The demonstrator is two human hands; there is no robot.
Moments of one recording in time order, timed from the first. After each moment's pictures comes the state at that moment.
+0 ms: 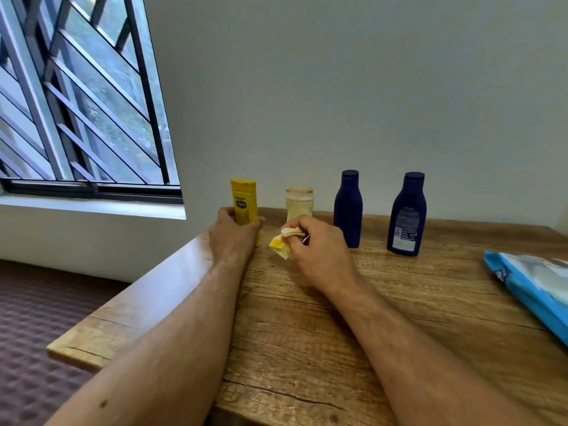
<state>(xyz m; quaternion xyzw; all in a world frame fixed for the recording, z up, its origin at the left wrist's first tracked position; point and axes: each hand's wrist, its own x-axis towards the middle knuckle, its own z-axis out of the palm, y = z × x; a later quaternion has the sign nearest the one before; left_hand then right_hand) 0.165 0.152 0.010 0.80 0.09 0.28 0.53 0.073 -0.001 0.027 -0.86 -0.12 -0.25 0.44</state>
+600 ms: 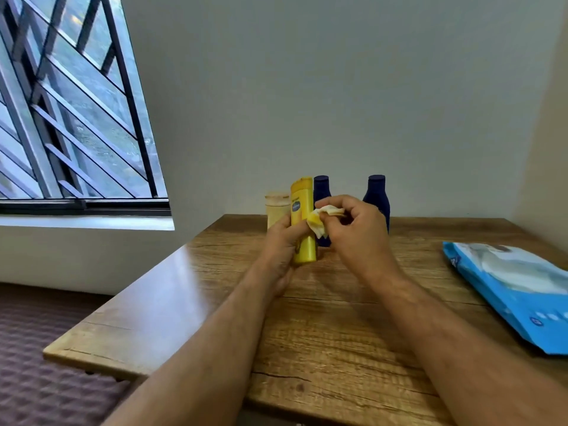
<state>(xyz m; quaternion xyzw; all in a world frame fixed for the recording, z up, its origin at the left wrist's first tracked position) 0.074 0.056 0.031 0.58 -0.18 -0.06 0.79 0.032 -0.072 0.049 -0.75 -0.09 -0.36 0.54</state>
